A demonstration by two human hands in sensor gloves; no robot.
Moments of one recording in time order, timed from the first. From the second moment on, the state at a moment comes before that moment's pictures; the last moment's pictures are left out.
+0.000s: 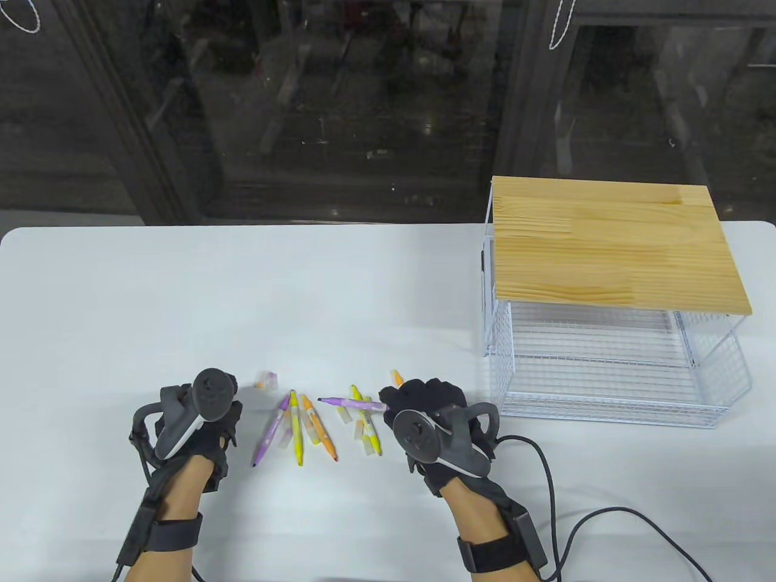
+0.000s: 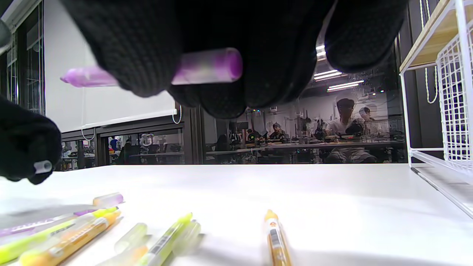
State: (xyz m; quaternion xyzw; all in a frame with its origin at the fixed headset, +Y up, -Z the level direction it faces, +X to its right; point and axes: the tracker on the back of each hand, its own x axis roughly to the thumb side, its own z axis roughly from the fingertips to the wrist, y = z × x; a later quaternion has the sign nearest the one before) left_hand -0.311 -0.708 -0.346 0.05 0.05 0.04 1.00; right_hand 0.028 -0.685 -0.301 0.17 -0.16 0.97 0.10
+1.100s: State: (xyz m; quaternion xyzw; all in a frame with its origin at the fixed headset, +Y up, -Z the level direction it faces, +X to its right) left_hand -0.261 -0.690 -0.303 0.08 -0.12 0.21 0.97; right_hand 0.020 -0.684 -0.298 0.19 -0.16 0.96 0.11
